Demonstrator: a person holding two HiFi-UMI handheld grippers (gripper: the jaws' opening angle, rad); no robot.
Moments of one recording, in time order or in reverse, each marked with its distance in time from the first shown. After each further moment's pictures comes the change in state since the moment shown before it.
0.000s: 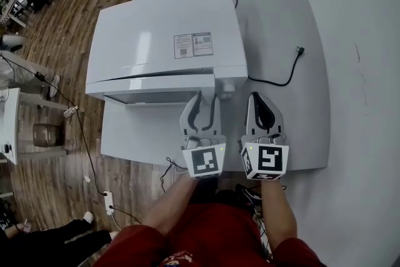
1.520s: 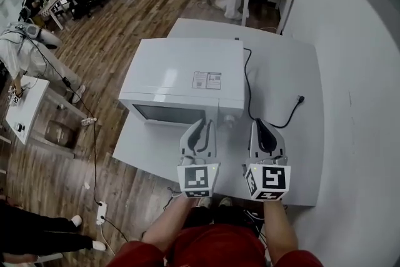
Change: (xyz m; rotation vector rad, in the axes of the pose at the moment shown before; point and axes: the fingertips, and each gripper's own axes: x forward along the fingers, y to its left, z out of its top) left arm -0.037 -0.007 0.070 0.037 0.058 0.070; right arm -0.036 -0.011 0.080 0.011 -0.080 0.163
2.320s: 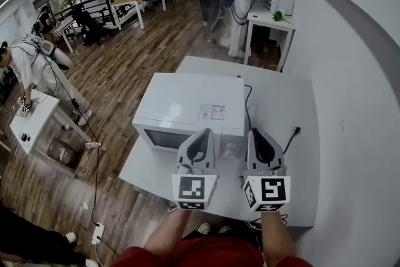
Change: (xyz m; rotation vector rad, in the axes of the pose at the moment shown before) left arm -0.012 0.008 0.106 0.054 -0.114 -0.038; right arm -0.004 0.024 0.101 -0.038 -0.187 0.060
